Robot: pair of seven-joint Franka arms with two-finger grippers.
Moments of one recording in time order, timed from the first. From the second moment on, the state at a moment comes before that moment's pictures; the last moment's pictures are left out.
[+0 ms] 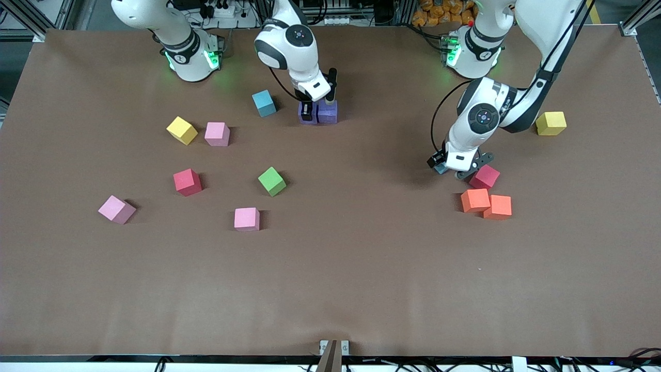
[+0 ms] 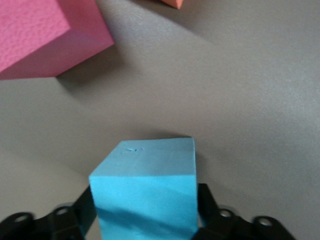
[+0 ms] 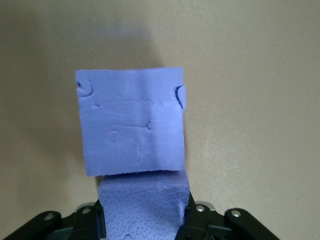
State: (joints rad) left arm -0.01 0.25 -0.35 -2.47 0.13 2.54 -0.97; right arm 1.25 0.29 -0.14 -2.39 0.03 2.69 -0.39
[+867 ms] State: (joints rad) left arm -0.09 0.25 -0.38 -2.41 0.10 2.50 -0.87; right arm 1.26 0.31 -0.14 -2.36 0.03 2.71 -0.38
